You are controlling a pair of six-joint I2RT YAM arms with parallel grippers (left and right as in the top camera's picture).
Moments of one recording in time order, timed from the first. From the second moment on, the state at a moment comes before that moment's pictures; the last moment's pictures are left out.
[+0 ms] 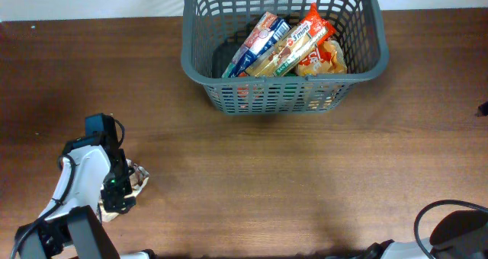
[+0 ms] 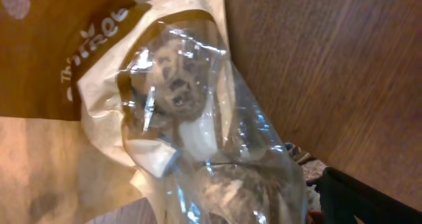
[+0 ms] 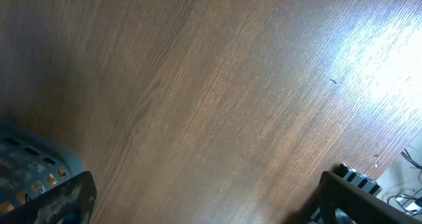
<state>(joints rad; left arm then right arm) 0.28 1.53 0.86 -0.92 -0.23 -1.61 -0.76 1.66 1.85 -1.52 -0.05 0.37</state>
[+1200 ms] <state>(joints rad) 0.28 1.58 0.78 -0.83 -0.23 -1.56 -0.76 1.66 1.85 -1.52 -0.05 0.37</state>
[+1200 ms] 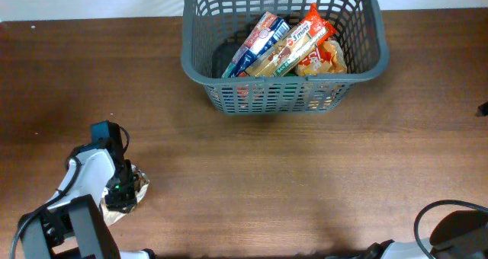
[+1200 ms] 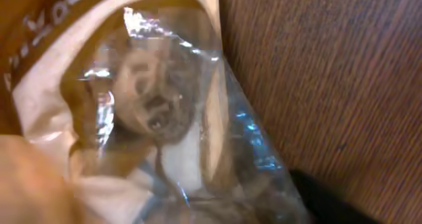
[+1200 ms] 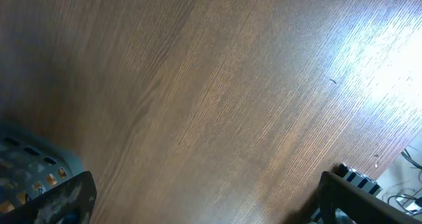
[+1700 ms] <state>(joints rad) 0.28 1.57 0.78 -0.83 -0.24 -1.51 -0.76 1.66 1.85 -1.52 -0.05 0.37</state>
